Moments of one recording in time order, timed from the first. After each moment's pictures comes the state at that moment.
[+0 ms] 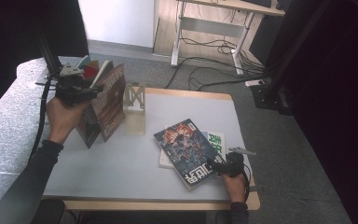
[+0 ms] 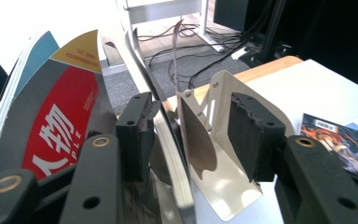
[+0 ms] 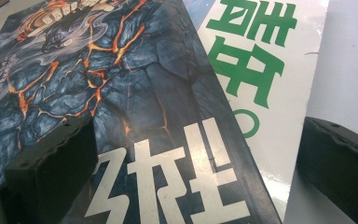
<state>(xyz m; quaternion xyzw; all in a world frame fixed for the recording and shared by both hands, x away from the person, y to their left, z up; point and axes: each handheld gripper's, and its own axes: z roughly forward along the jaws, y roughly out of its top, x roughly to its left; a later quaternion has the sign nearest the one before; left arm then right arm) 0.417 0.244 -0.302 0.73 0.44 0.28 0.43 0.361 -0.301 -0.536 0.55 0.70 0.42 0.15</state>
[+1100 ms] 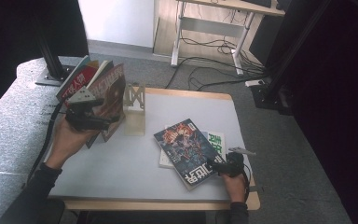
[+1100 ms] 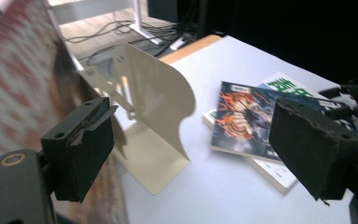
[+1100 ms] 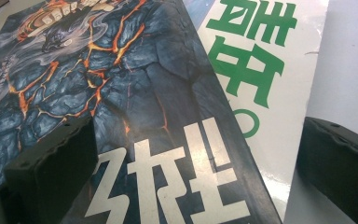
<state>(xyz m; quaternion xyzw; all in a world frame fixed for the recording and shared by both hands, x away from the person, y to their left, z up) 0.370 0.211 -0.338 0.78 0.35 0.20 0.47 0.361 -0.301 -0.536 0.55 0.70 0.43 0.15</state>
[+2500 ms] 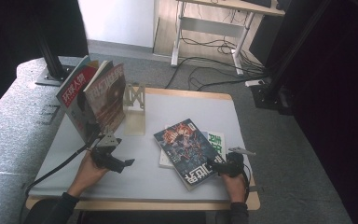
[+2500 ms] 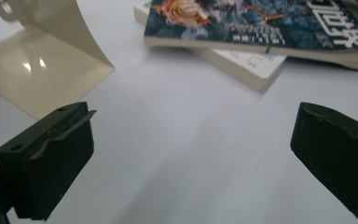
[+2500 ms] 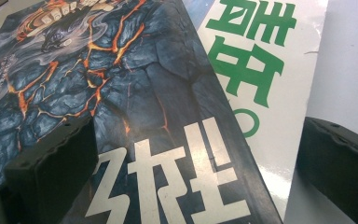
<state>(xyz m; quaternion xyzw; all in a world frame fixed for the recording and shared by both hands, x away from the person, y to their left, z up) 0.352 0.179 -0.488 0.85 0.29 0.12 0.43 0.360 -0.300 -0.536 0.55 0.70 0.42 0.15</state>
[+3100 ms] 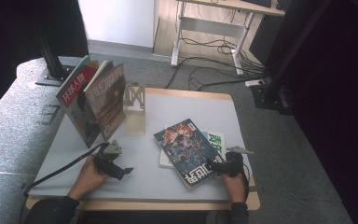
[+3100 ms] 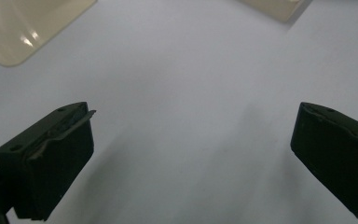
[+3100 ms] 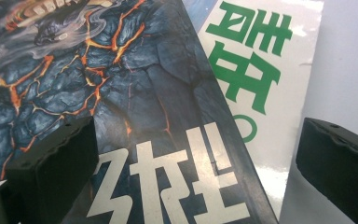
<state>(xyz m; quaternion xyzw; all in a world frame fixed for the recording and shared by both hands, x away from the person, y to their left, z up) 0.353 0.175 -0.522 0.88 0.28 0.11 0.36 0.359 -0.293 -0.527 0.54 0.72 0.39 0.18</state>
